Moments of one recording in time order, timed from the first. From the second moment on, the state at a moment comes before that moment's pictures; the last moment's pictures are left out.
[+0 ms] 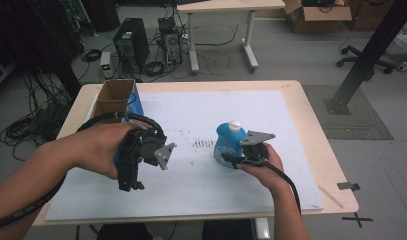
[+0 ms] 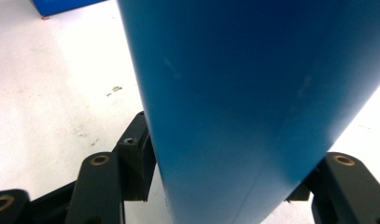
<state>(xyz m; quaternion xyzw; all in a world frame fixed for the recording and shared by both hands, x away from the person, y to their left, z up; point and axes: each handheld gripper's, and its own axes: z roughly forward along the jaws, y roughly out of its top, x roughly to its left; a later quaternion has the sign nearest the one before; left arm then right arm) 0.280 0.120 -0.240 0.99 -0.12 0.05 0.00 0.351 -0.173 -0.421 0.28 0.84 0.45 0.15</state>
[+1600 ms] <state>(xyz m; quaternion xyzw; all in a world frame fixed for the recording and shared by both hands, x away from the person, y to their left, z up) 0.332 0.095 -0.206 1.00 -0.07 0.06 0.01 0.296 -0.149 -0.333 0.08 0.88 0.46 0.06</state>
